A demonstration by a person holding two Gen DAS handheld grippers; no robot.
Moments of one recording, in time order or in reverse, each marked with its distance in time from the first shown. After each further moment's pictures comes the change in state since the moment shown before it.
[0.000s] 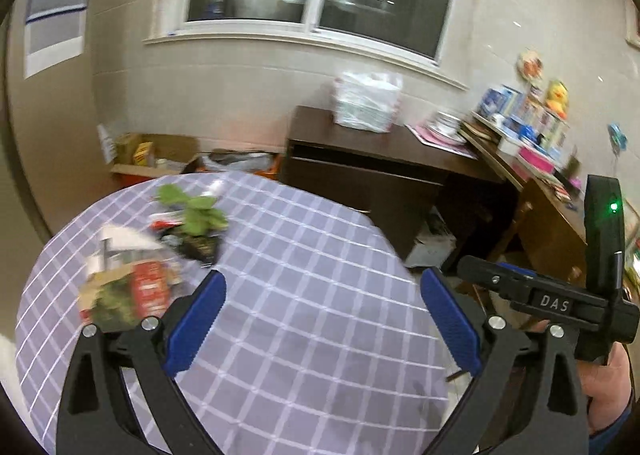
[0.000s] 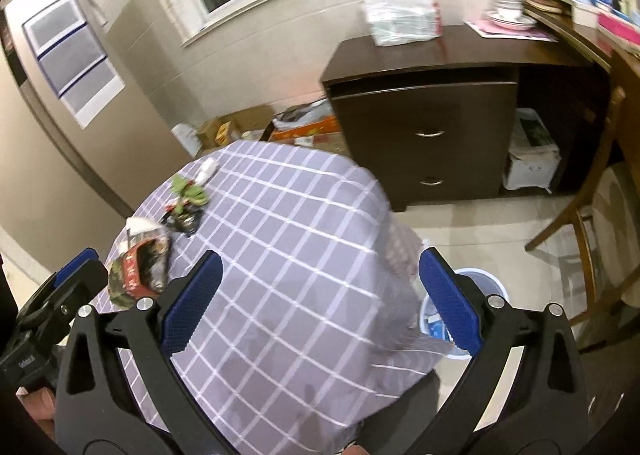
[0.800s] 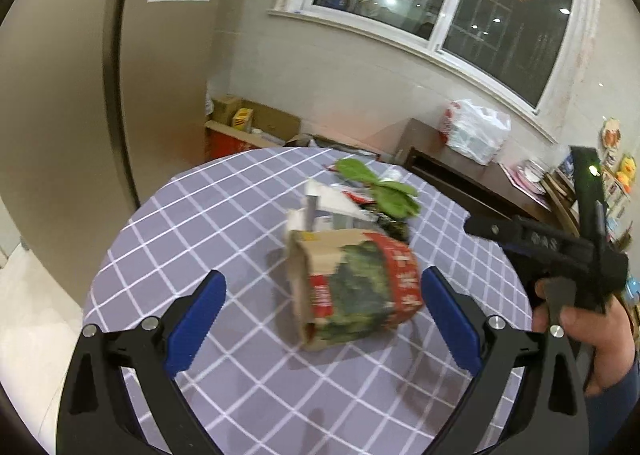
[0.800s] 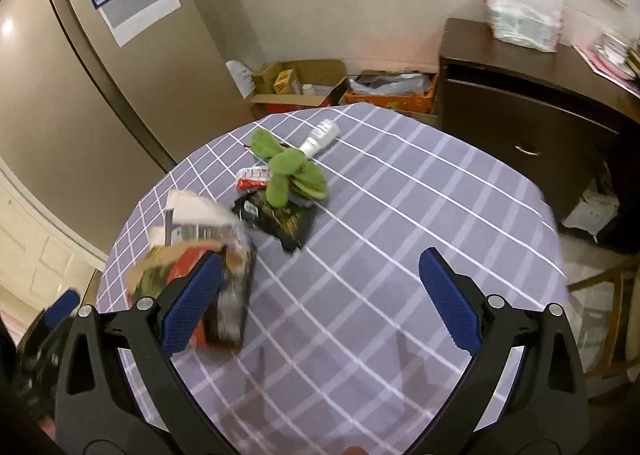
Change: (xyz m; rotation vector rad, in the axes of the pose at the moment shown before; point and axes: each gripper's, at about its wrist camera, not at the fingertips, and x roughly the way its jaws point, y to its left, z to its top) left arm -0.038 0.179 -0.041 -0.257 -0.004 0.202; right arm 0.137 0.163 0.021 -0.226 0.158 0.089
